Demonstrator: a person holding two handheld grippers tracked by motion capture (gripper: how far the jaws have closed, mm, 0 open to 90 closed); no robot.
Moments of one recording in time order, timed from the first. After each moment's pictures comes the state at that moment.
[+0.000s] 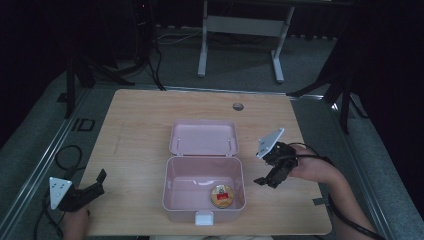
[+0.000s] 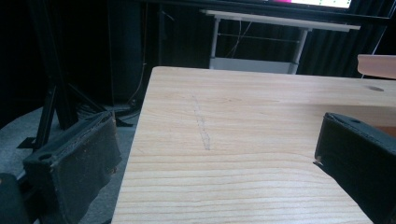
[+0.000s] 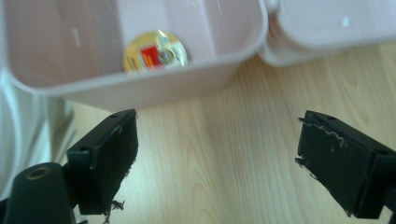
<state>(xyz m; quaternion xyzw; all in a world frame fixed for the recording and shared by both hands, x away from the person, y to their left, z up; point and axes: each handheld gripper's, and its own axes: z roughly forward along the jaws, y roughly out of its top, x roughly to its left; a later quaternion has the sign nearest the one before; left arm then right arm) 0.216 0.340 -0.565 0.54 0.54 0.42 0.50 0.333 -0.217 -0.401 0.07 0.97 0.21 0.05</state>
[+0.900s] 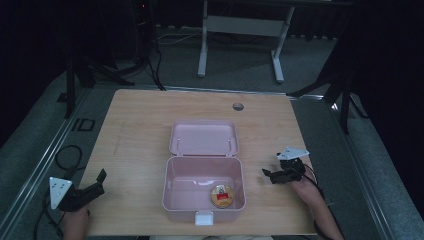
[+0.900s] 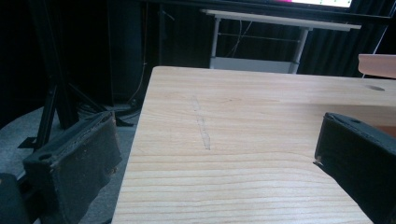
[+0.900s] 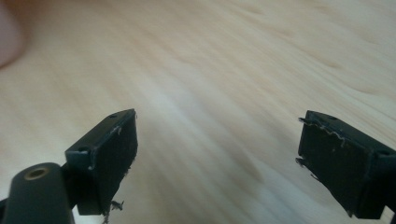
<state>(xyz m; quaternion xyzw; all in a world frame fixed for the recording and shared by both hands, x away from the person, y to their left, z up) 0.216 0.340 -0.565 0.54 0.54 0.42 0.50 0.361 -0.301 -0.539 0.32 0.86 0.34 0.20</state>
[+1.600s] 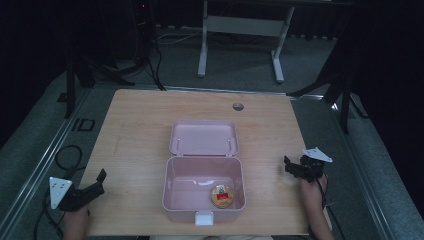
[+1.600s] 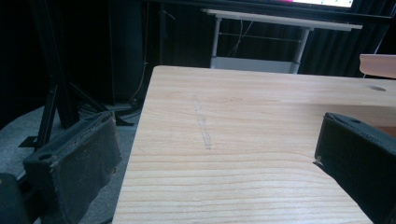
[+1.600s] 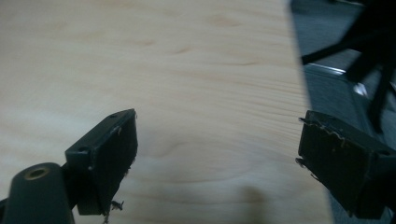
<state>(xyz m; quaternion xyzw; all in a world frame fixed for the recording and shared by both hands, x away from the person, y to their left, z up) 0.216 0.340 -0.565 0.54 0.54 0.42 0.50 0.357 -0.352 -0.549 0.55 0.69 0.33 0.34</state>
